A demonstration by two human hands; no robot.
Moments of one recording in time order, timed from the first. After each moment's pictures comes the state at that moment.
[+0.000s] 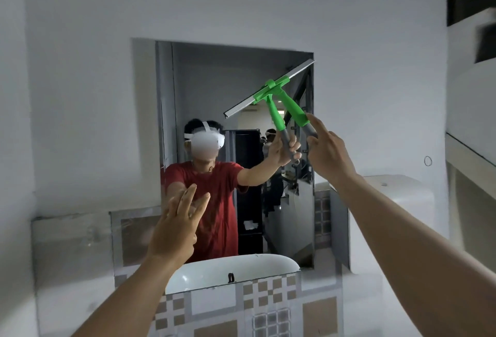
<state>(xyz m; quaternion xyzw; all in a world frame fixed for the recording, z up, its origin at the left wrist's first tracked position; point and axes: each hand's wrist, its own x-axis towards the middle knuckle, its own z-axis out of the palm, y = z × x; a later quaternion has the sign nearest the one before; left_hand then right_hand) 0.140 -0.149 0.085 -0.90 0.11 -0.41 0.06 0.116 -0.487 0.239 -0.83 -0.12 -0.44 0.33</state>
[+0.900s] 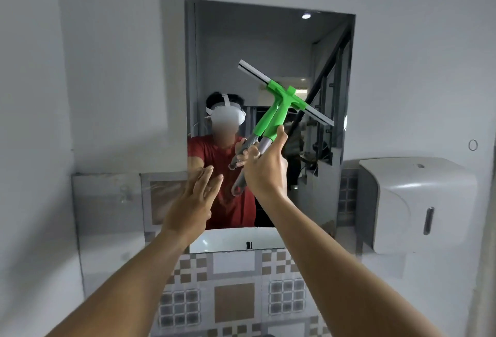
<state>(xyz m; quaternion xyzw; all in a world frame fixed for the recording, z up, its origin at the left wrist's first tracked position) 0.126 -0.130 0.061 -0.91 0.10 -0.40 0.07 0.093 -0.314 0.160 -0.73 -0.12 -0.31 0.59</state>
